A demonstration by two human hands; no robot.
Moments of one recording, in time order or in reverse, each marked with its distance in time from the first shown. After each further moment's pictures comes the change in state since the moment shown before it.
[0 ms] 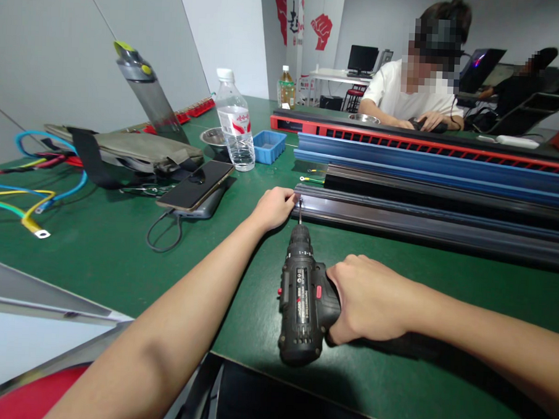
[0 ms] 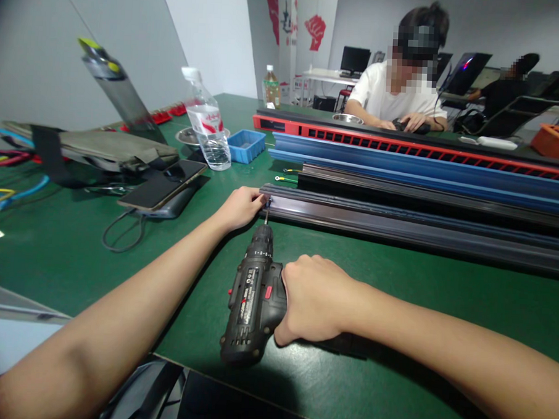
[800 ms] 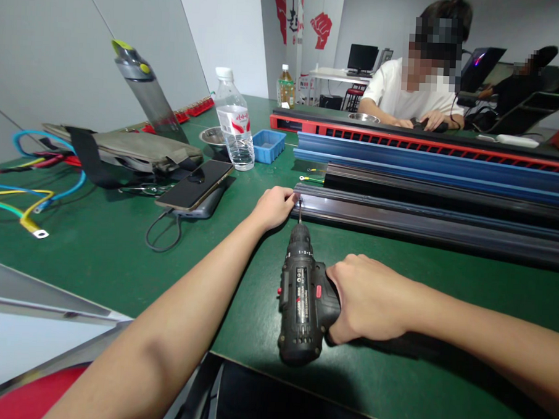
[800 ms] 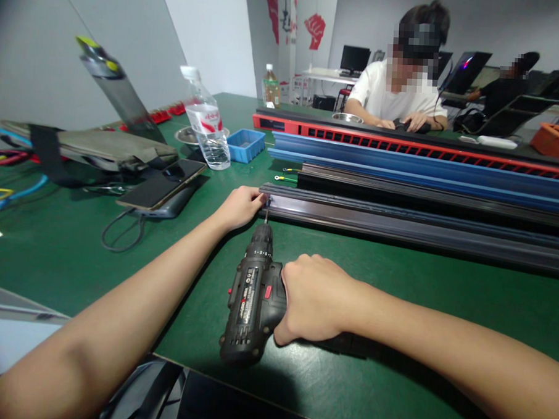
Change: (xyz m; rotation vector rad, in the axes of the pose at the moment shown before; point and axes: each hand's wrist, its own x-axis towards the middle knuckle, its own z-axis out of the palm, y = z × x) left_hand -0.001 0.002 -0.001 -0.021 -0.006 0.006; right_hand 0.001 0.000 -0.001 -0.014 -0.031 0.003
